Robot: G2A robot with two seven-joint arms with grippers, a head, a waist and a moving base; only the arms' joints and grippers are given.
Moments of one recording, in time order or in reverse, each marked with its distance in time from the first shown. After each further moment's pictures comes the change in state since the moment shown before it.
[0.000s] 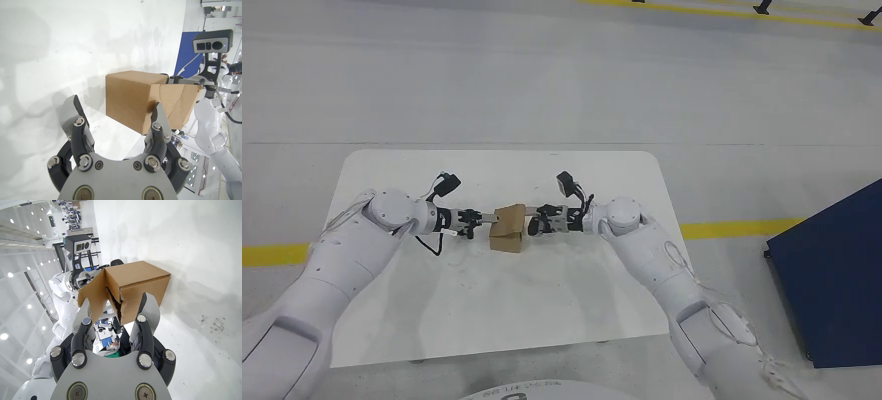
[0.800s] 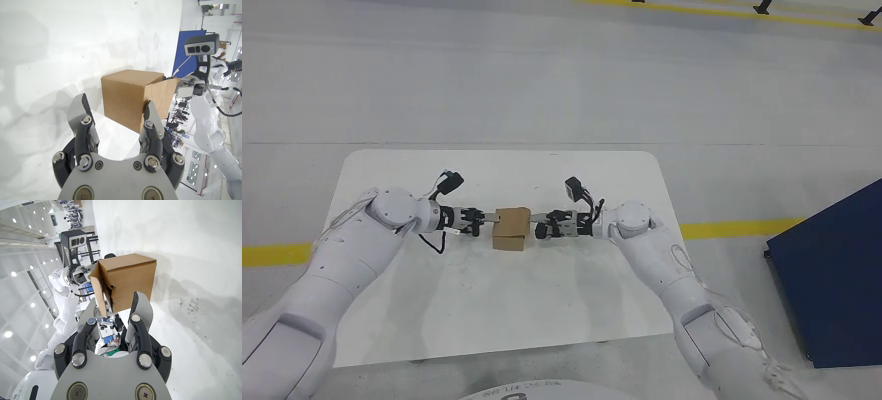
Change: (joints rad) left arm -0.009 -0.017 -0.001 0.013 0.003 -0.016 0.005; right arm -0.017 0.018 0.021 0.019 -0.023 -0.020 0.047
